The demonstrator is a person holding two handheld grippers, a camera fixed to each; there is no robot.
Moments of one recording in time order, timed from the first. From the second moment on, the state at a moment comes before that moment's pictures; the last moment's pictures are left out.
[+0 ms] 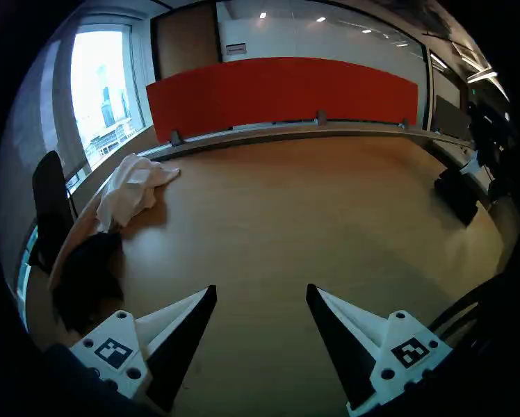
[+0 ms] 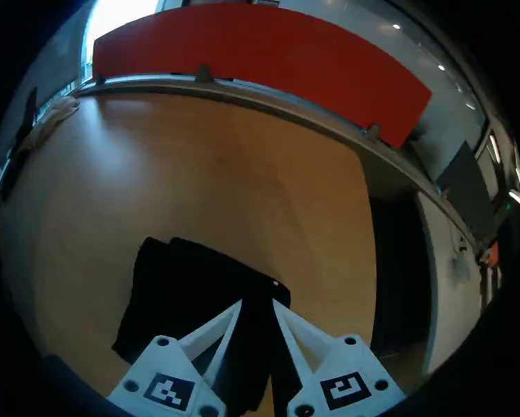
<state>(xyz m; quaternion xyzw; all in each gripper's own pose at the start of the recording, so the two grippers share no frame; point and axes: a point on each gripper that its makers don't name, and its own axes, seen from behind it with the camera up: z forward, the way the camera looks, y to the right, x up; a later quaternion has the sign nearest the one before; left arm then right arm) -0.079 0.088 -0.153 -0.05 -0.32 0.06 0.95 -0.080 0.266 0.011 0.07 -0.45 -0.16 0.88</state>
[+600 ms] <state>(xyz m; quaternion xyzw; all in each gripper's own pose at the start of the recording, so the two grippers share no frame) -0.077 0.087 -0.152 -0.05 -0.31 0.06 0.95 -0.074 0.262 0.005 0.06 -0.44 -0.16 0.88</state>
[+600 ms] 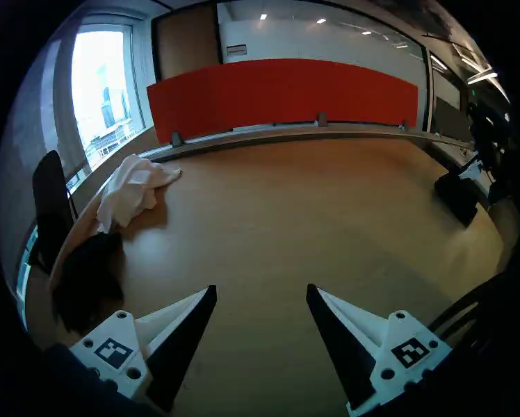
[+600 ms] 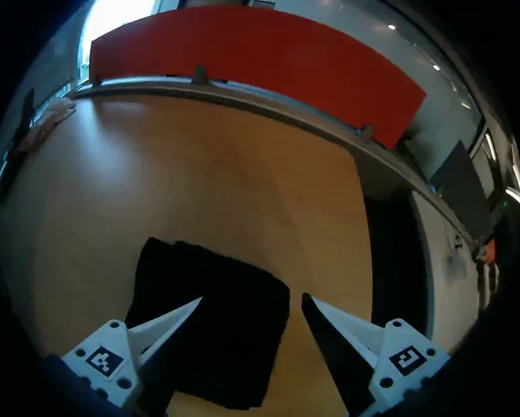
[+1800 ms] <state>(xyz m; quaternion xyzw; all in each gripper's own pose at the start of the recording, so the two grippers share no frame) -0.074 0.084 -0.150 -0.05 -0.30 0.03 0.95 -0.013 0.247 0.002 -0.04 -0.31 -0.04 0.95</state>
